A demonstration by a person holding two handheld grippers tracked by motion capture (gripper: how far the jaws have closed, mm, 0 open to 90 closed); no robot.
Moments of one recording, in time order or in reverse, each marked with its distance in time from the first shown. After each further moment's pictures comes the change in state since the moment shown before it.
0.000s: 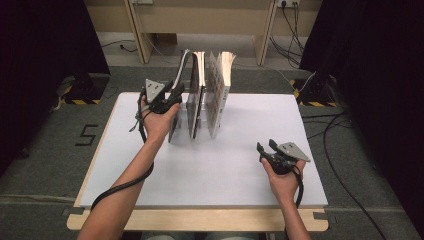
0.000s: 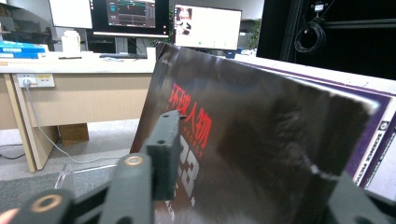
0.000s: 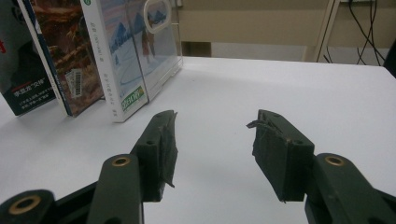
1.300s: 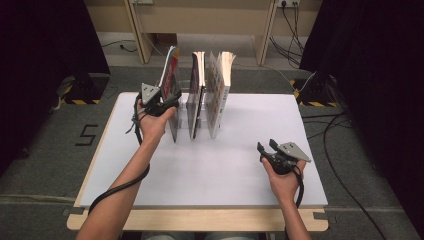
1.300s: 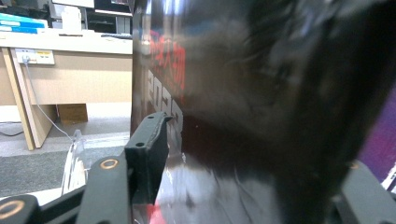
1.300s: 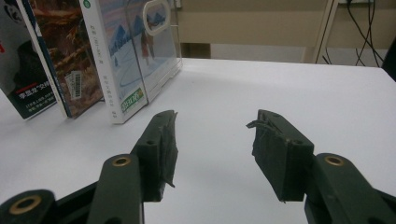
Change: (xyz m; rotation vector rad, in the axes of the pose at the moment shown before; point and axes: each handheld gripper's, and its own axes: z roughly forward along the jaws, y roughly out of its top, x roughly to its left) left arm 0.019 -0.017 0.000 0.048 0.011 -0.059; right arm -0.001 0.001 -0.001 -0.007 -0.003 0.000
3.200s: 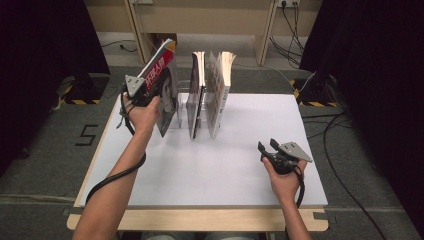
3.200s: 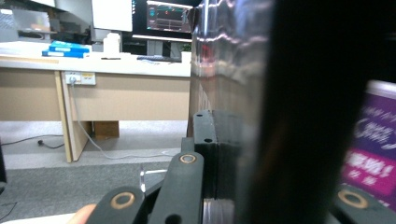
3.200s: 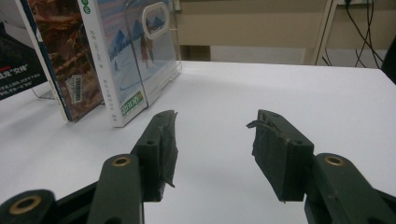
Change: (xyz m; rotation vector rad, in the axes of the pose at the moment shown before) left arm 0.032 0.020 -0.001 -0.083 0.119 0.003; right arm -0.001 0.001 -0.001 -0.011 0.001 0.014
